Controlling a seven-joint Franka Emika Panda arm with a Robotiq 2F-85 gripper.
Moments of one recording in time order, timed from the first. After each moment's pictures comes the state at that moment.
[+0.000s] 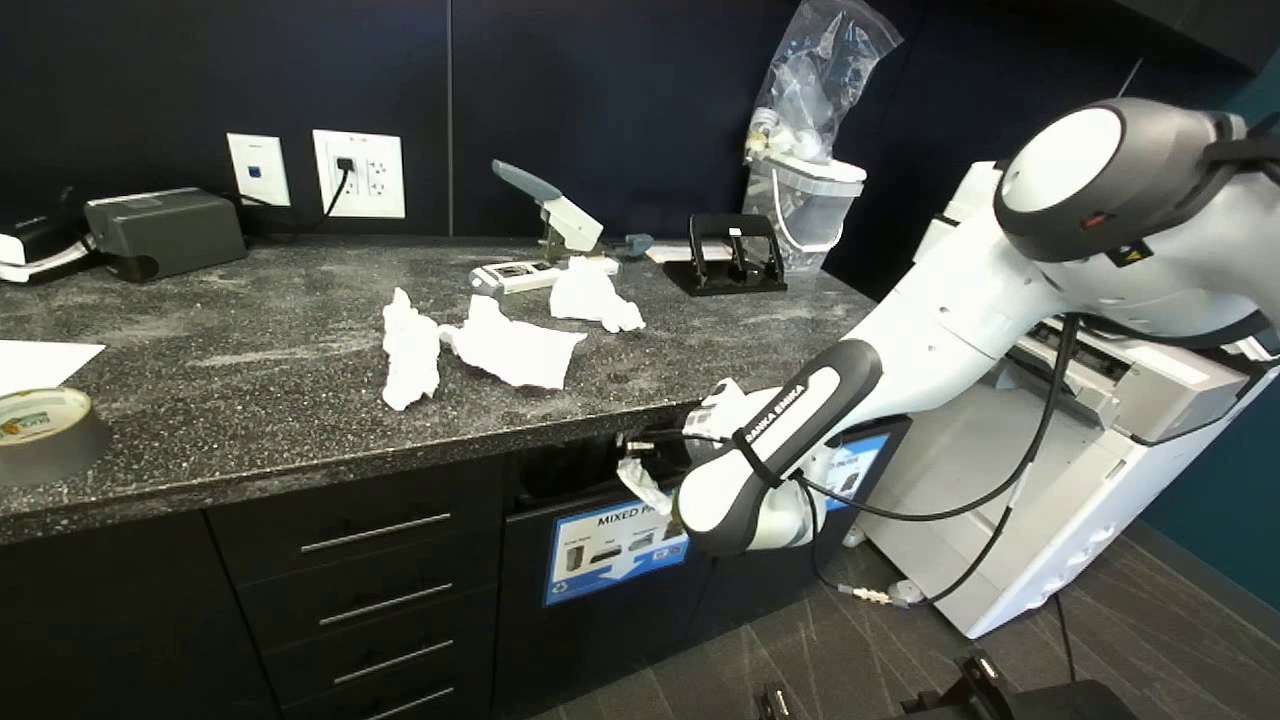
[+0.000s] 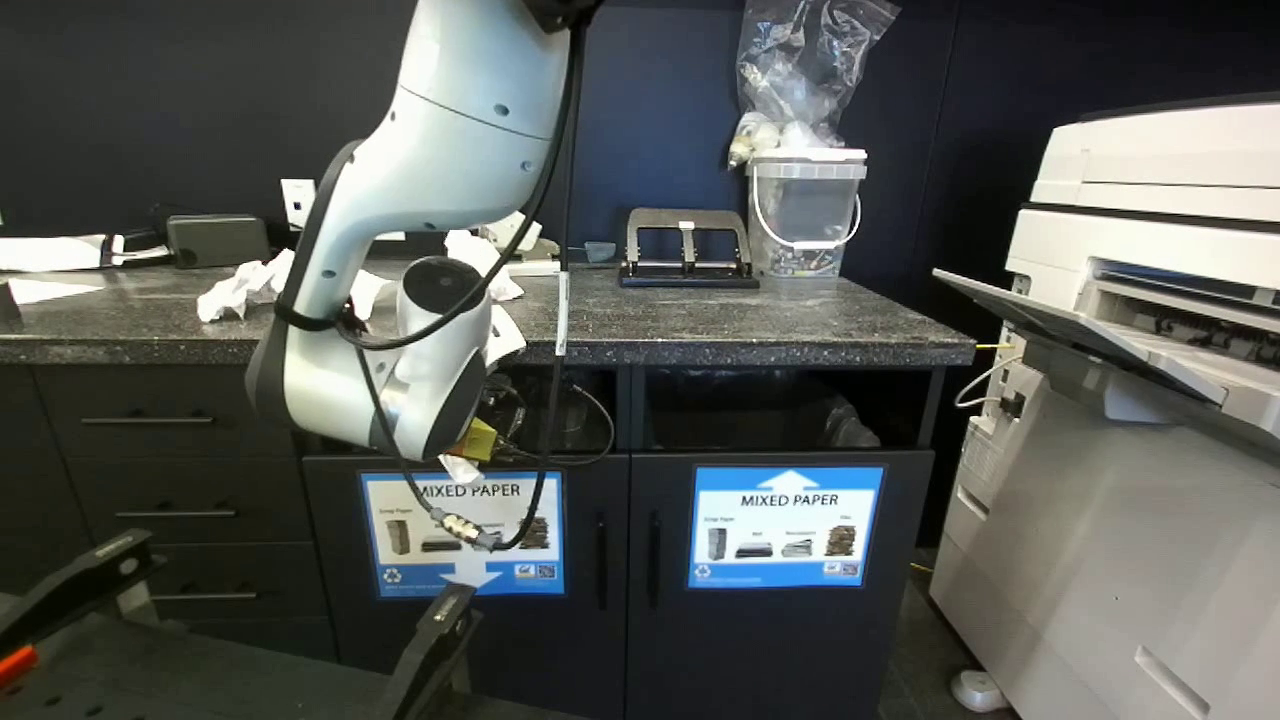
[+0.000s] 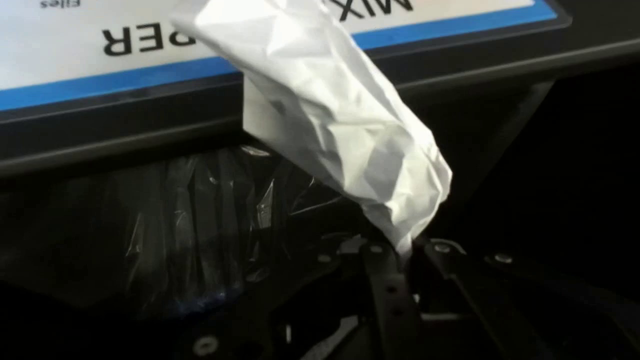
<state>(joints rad) -0.28 1.15 0.38 -2.03 -0.40 3.80 -0.07</state>
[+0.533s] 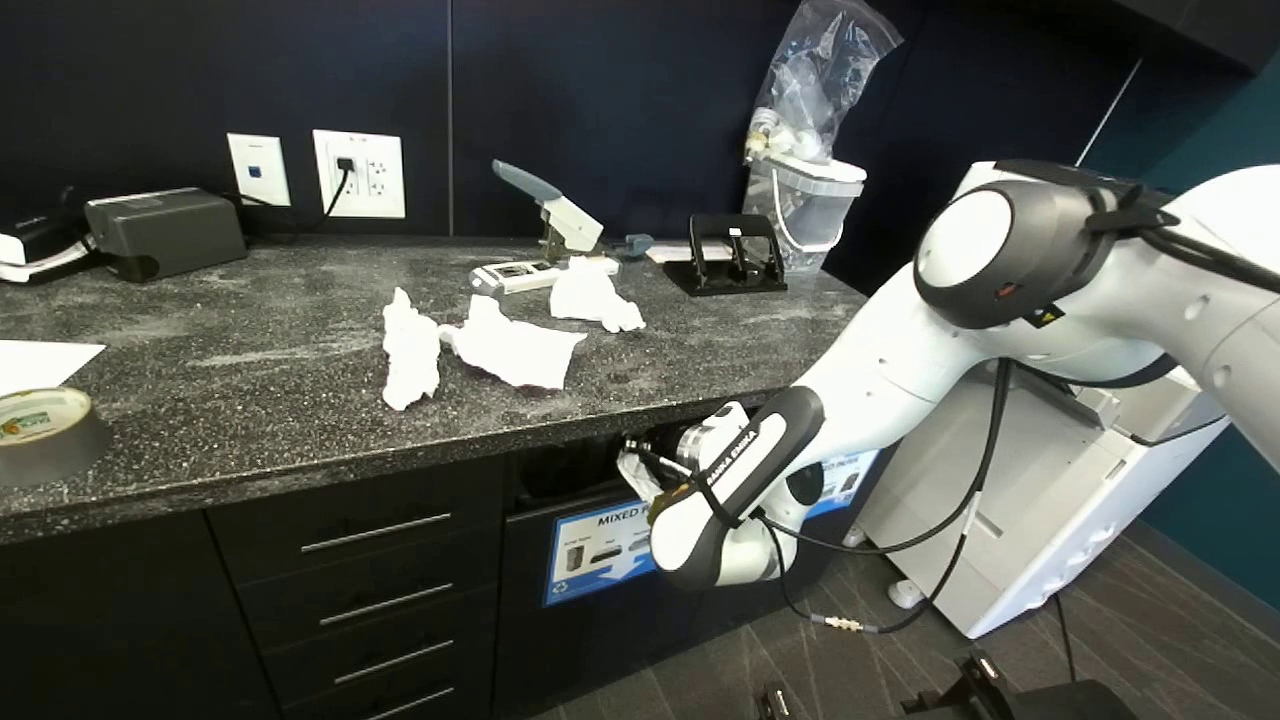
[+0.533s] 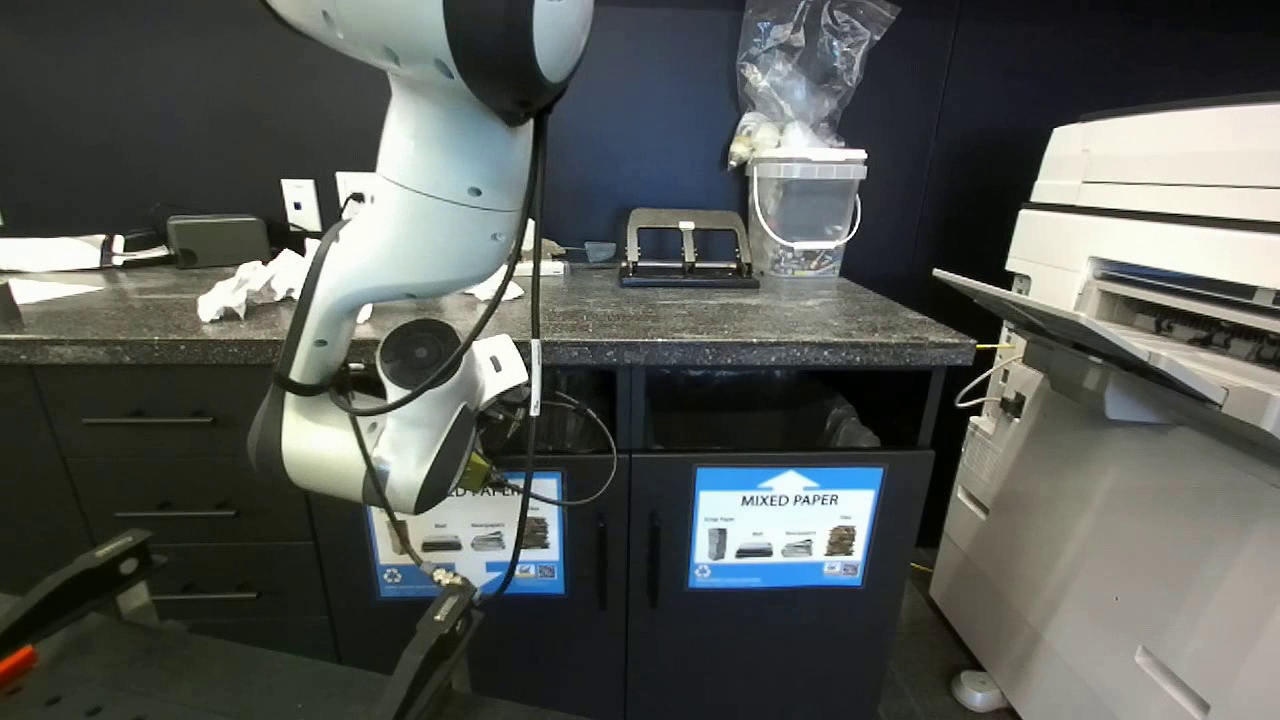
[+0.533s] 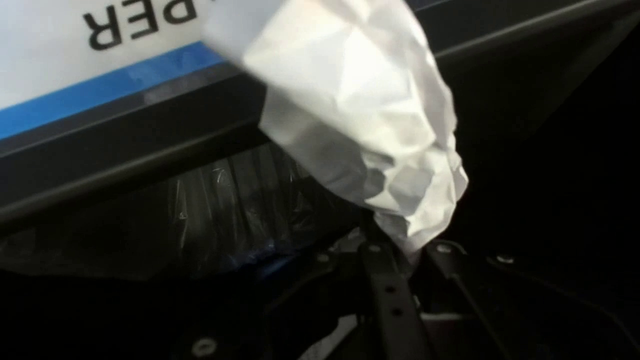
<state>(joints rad) -0.15 1.30 0.29 -1.87 -0.32 4.05 0.07</state>
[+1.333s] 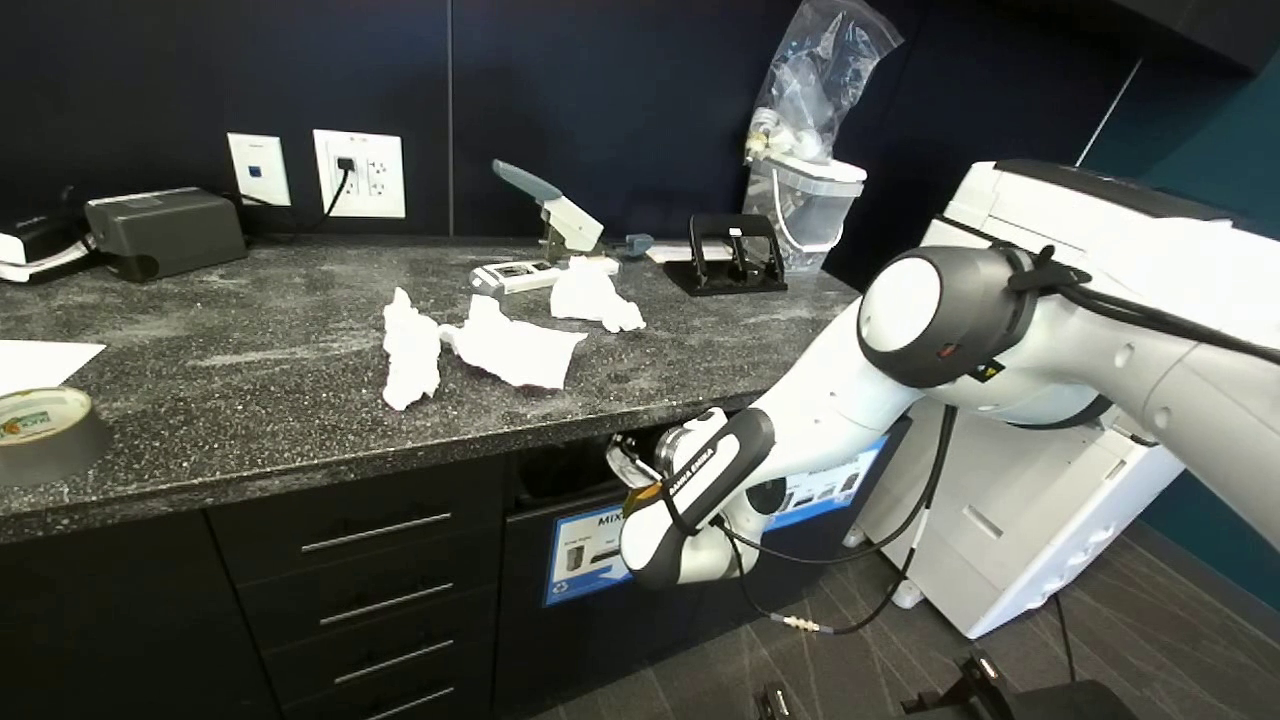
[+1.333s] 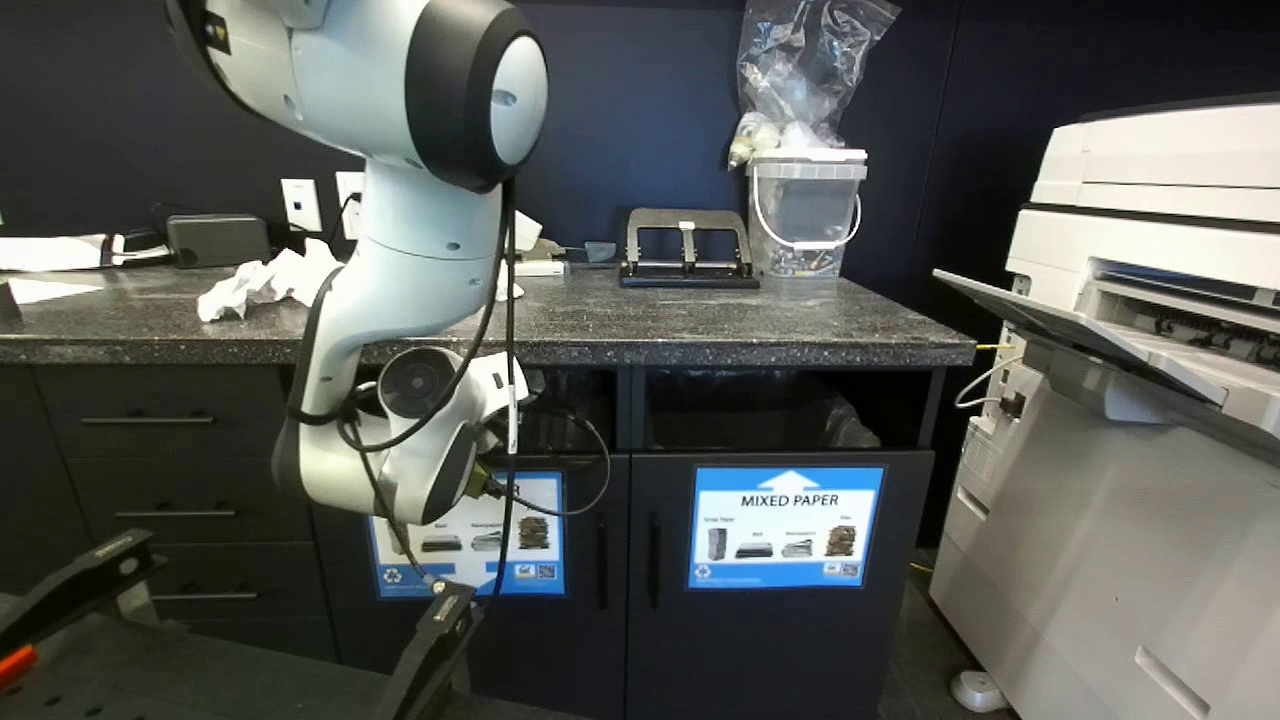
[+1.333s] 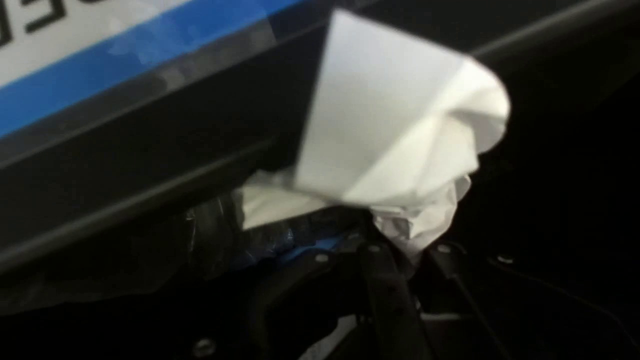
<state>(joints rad) -0.06 1.44 0.25 -1.62 -0.25 4.05 0.16</state>
